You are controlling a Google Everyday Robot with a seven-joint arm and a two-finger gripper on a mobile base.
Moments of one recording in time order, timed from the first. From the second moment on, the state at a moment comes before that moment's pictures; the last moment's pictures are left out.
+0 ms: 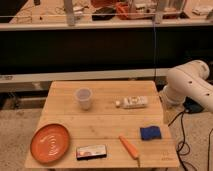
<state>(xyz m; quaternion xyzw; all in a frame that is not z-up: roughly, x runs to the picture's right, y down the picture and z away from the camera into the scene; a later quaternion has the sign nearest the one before) 0.284 0.106 0.684 -0.28 0.02 0.02 0.96</state>
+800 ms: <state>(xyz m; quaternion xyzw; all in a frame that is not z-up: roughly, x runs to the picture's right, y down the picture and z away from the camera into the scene) 0.257 0.132 0.688 -0.29 -0.02 0.00 0.96</state>
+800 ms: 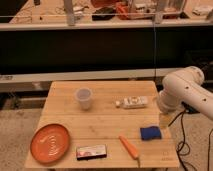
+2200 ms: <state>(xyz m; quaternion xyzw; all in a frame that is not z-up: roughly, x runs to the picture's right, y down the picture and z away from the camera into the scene) 0.227 0.208 0.724 -0.31 -0.07 0.04 0.95</state>
